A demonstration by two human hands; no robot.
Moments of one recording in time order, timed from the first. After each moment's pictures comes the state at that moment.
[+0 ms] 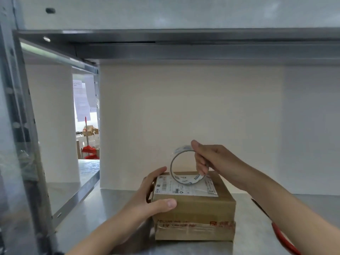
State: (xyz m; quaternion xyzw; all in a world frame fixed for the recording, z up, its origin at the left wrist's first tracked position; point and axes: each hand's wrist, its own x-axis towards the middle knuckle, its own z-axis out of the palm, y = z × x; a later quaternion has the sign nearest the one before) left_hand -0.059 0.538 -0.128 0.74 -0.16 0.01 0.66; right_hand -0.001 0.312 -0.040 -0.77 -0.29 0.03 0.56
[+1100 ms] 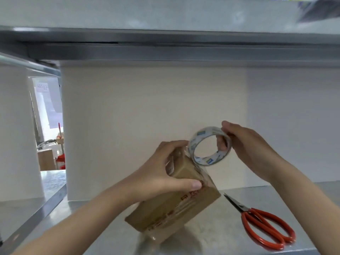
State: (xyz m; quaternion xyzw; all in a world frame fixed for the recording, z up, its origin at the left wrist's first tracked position) left_hand -0.030 0.460 -0.051 0.84 -0.31 0.08 0.43; right_hand -0.025 0.220 -0.011 -0.74 -0.22 -0.15 0.62
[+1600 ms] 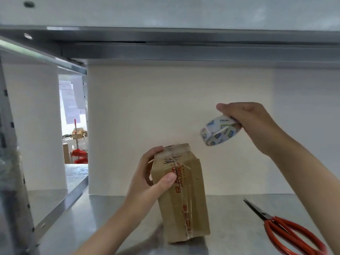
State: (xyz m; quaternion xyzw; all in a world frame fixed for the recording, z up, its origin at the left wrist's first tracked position) left_hand -0.040 0.503 -0.104 0.67 -0.22 0.21 0.68; right_hand 0.002 0.263 0.034 -0.74 -0.25 -0.22 0.58
